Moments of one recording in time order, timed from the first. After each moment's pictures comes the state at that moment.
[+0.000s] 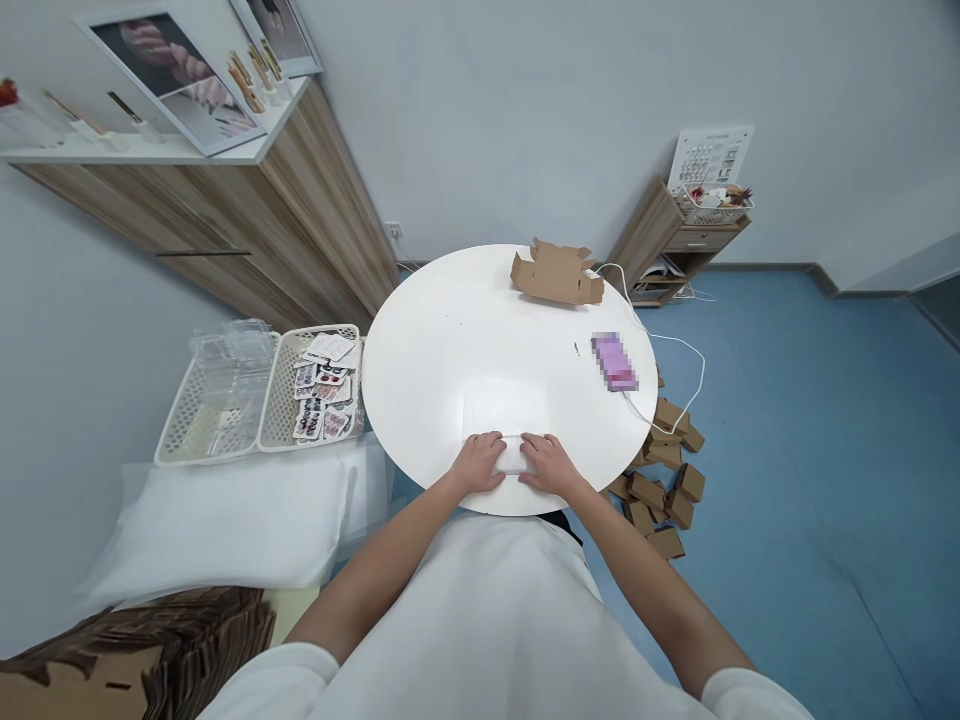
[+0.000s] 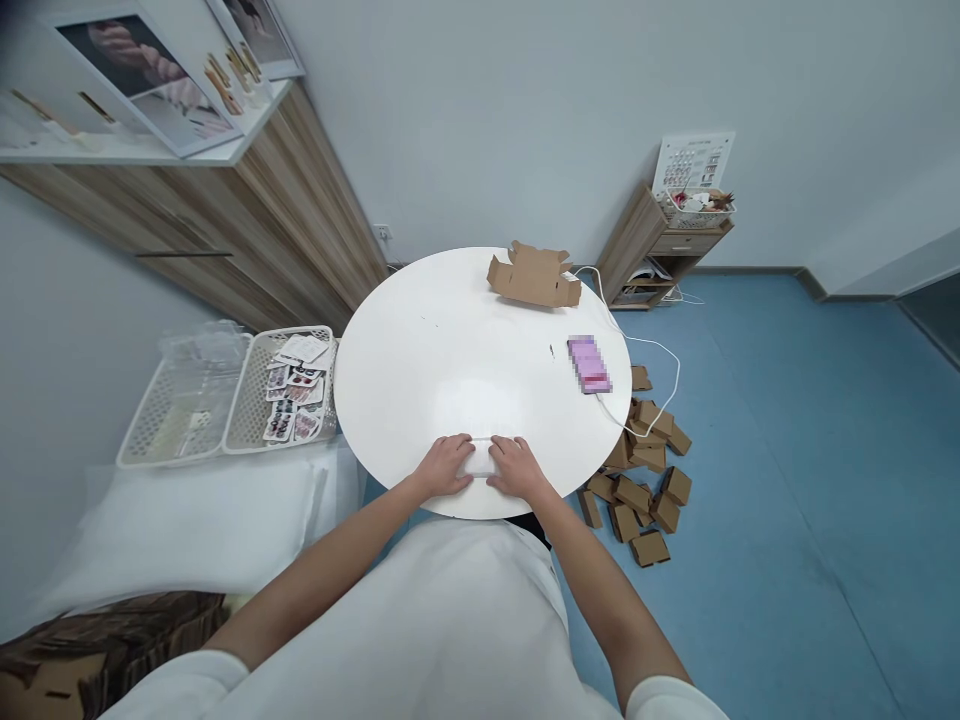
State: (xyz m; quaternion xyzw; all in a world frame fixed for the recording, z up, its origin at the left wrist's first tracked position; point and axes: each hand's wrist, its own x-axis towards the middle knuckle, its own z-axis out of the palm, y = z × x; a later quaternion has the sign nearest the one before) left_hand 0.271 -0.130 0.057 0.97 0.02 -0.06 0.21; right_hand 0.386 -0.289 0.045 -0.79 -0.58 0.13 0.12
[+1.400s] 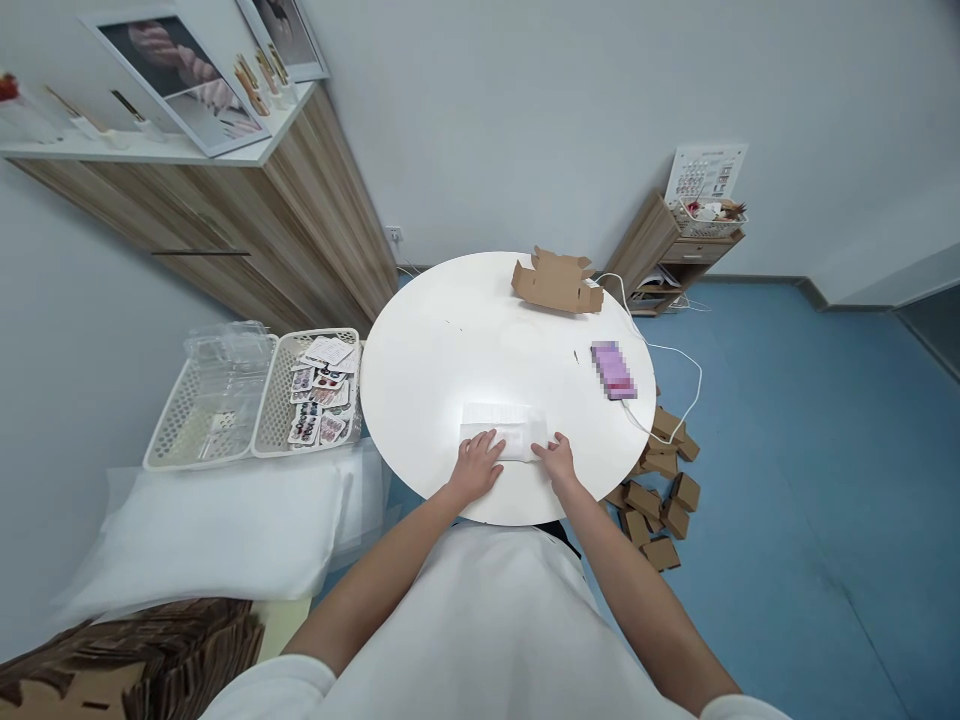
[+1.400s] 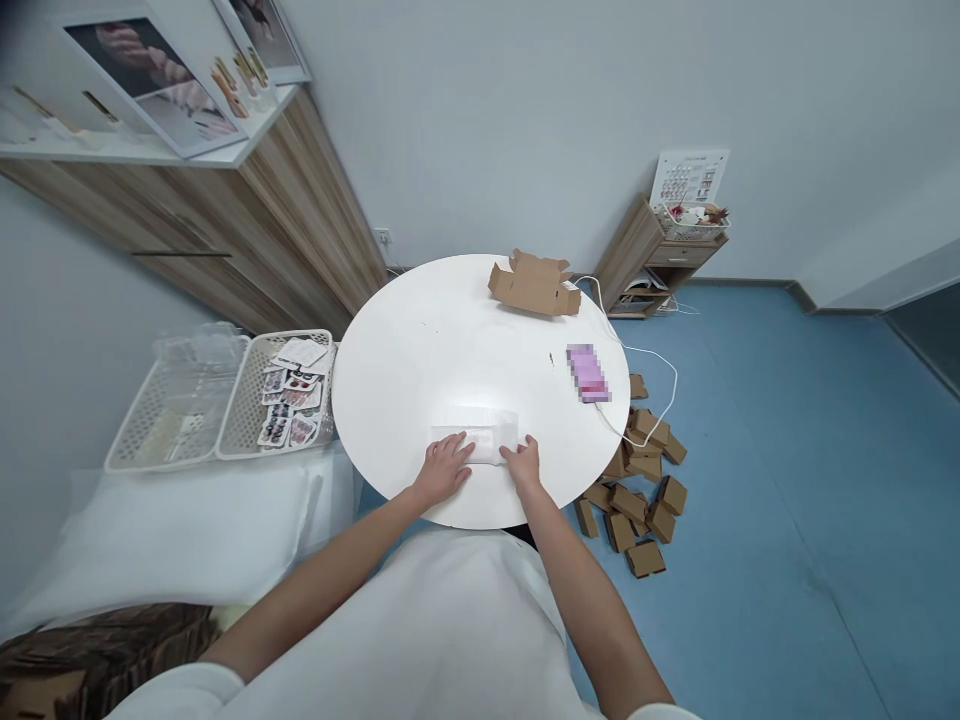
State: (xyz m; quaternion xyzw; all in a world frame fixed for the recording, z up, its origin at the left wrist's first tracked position) left_hand 0.265 -0.136 0.036 0.98 0.11 0.01 0.17; right_hand 0.389 -0.274 0.036 -0.83 0.05 0.29 0.48
